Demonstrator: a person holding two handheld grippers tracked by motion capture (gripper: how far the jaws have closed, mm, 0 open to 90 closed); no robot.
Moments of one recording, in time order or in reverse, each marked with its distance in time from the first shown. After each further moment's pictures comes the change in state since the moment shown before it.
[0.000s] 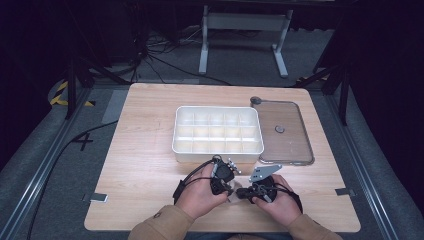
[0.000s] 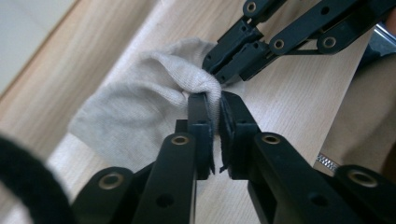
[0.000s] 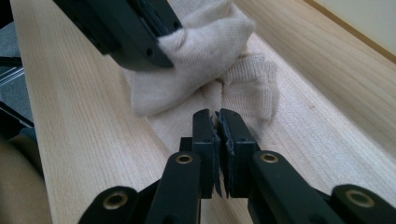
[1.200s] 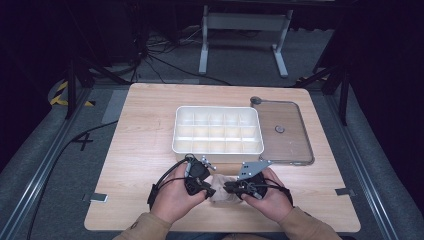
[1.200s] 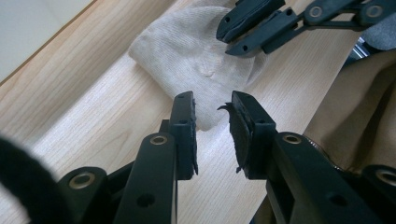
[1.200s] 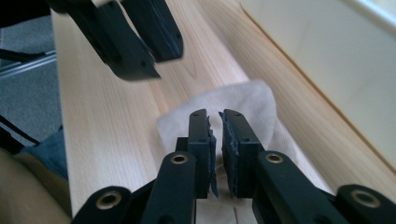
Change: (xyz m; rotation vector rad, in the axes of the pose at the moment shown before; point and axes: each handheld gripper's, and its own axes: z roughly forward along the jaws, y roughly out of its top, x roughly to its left) left arm 0.017 -0.043 -0.044 -0.062 0.013 -0.133; right arm 0.021 0.041 0.000 -0.059 0.004 -0.146
